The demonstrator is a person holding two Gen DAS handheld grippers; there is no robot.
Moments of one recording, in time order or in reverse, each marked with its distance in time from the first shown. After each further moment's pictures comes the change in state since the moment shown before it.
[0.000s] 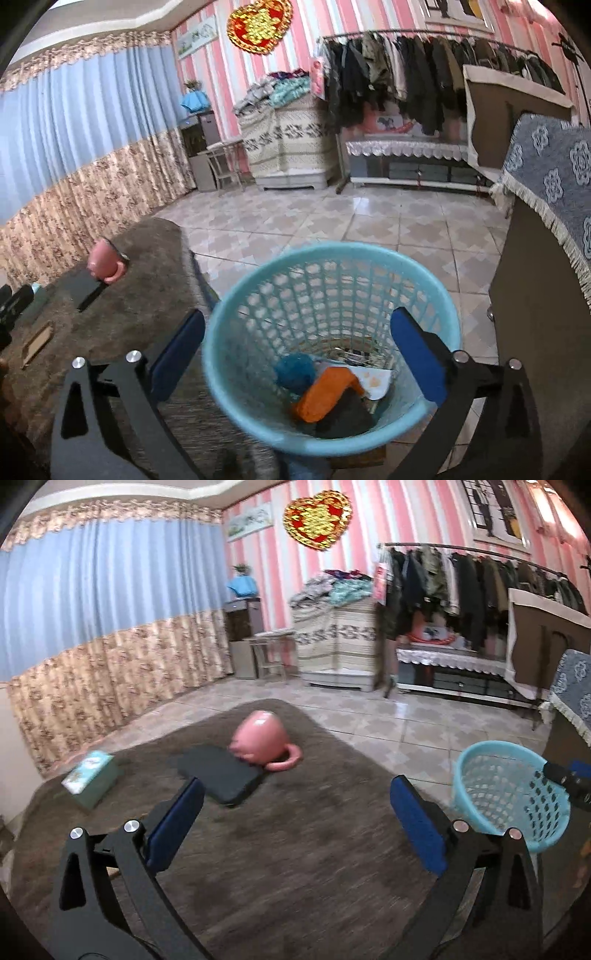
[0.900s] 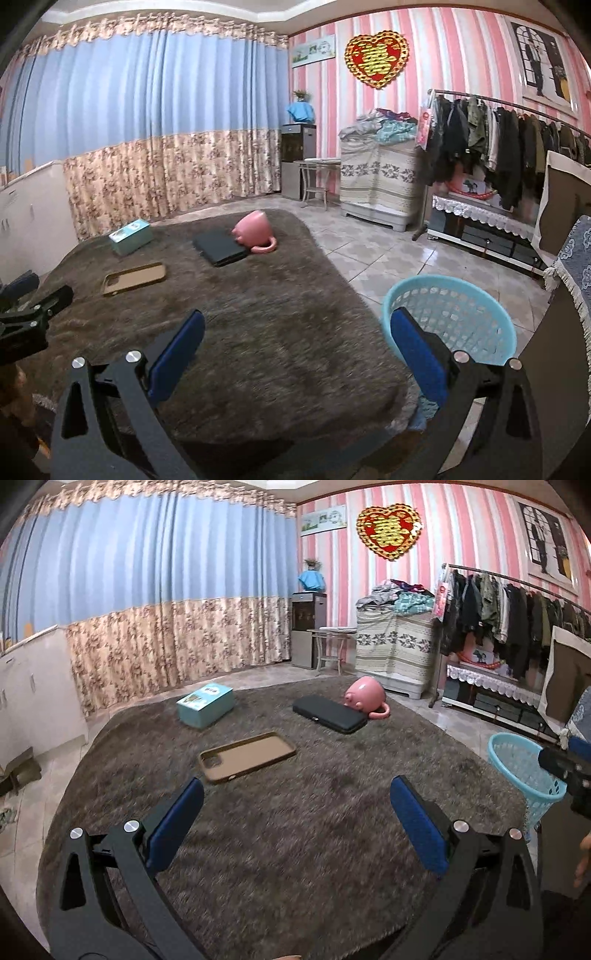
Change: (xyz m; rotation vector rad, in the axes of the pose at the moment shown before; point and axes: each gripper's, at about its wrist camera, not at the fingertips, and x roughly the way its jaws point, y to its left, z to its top) left arm -0.141 0.121 -0.092 -0.196 0.020 0.142; right arm -0.133 0.159 -0.067 -0.315 -0.077 0.219
